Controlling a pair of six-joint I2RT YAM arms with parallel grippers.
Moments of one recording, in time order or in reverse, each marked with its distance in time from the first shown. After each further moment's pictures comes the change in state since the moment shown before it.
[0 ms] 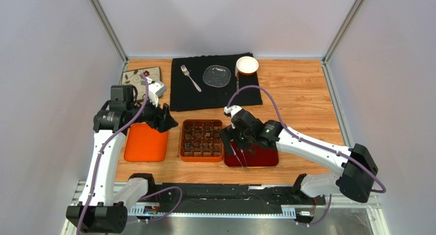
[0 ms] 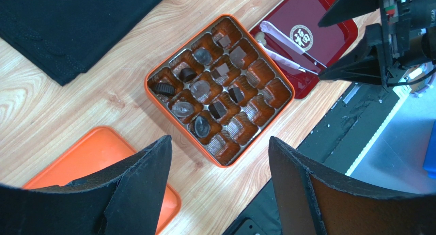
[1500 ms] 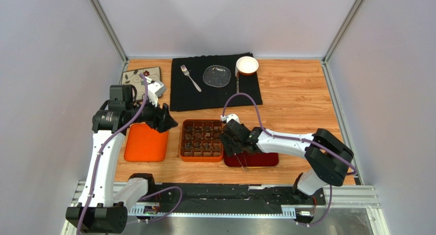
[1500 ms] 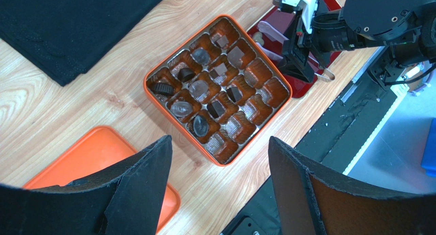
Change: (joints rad) left arm 0.000 -0.002 0.020 -0.023 0.003 0.006; right arm 0.015 0.229 -0.160 0.260 0.186 0.048
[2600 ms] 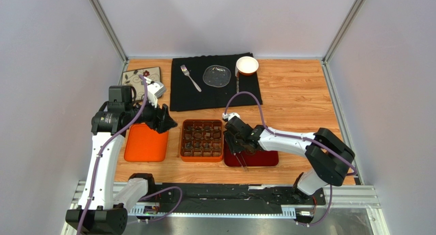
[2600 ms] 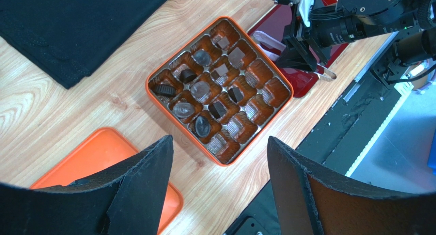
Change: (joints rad) left arm 0.000 -0.017 0.000 -0.001 -0.001 0.013; right arm -0.051 -0.003 -0.005 0.021 -0.101 0.008
